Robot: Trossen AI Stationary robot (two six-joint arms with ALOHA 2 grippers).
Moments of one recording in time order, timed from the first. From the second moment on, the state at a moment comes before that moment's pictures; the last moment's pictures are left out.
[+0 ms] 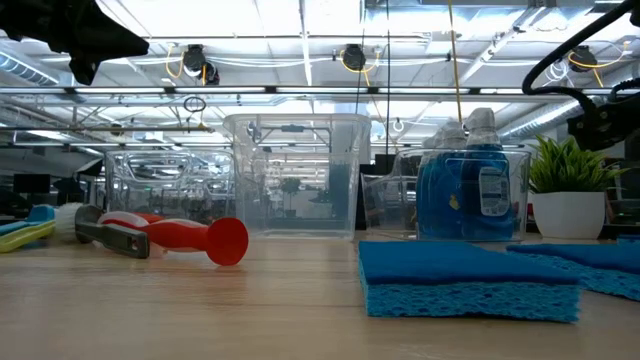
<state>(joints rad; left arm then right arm) -0.38 0.26 0.41 -0.33 -0.71 -0.34 0.64 1.53 0.74 -0.87 0.07 1.67</state>
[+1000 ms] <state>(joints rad) -0.38 0.26 0.41 -0.33 -0.71 -0.35 0.64 1.51 0.74 -0.88 0.05 1.69</state>
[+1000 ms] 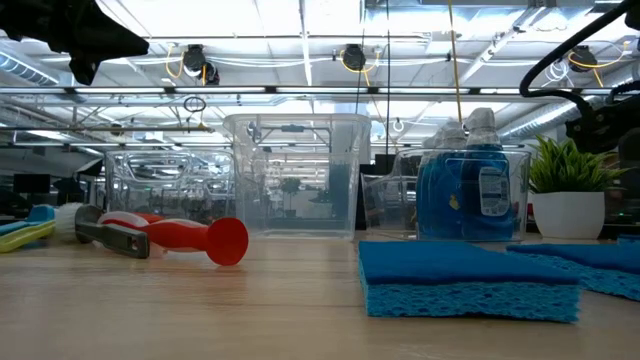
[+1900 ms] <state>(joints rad) -0.38 0.26 0.41 -0.33 -0.71 -0.35 0.64 1.12 0.74 -0.91 0.18 1.71</state>
